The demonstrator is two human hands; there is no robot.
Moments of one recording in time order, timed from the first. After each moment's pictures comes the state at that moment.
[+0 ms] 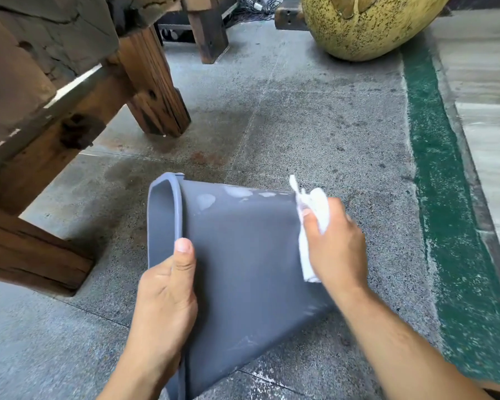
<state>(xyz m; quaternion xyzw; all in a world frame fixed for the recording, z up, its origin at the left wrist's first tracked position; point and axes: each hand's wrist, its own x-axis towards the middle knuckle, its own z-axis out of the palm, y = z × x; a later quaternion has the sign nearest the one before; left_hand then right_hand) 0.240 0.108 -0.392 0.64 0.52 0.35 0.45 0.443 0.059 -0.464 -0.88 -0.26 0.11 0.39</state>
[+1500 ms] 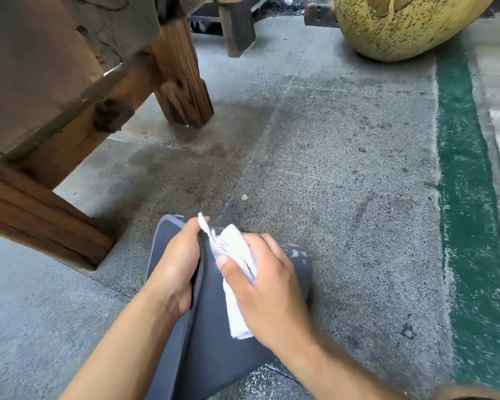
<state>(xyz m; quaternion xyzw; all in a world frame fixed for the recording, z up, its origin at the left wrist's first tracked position) 0.233 0.154 -0.404 0.40 0.59 0.18 0.67 0.329 0.055 -0.440 -0.70 -0.47 0.23 0.48</state>
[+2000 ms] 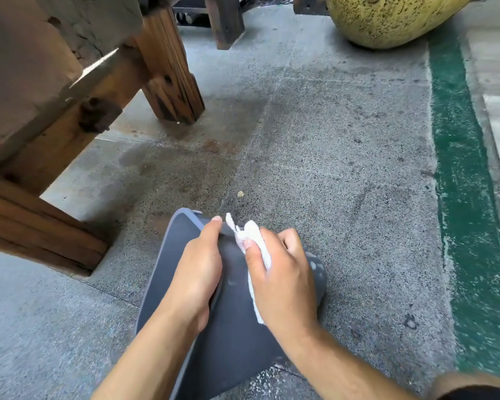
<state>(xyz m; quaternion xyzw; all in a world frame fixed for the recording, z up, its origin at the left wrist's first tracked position) 0.250 0.138 -0.407 0.43 0.60 0.16 0.65 0.334 0.066 -0.474 -0.81 -0.40 0.07 0.42</state>
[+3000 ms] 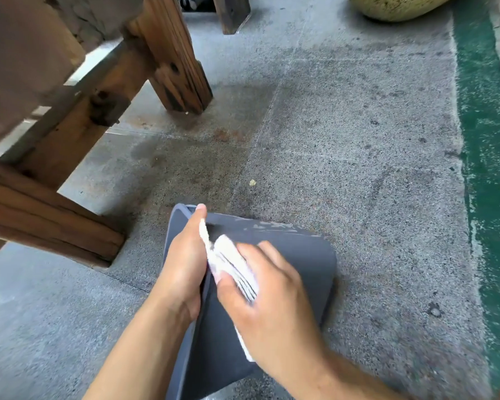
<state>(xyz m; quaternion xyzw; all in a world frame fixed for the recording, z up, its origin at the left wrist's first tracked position) 0.231 0.150 -0.405 0.37 0.59 0.23 0.68 0.298 0.045 -0.425 -0.70 -0.47 0.26 0.48</state>
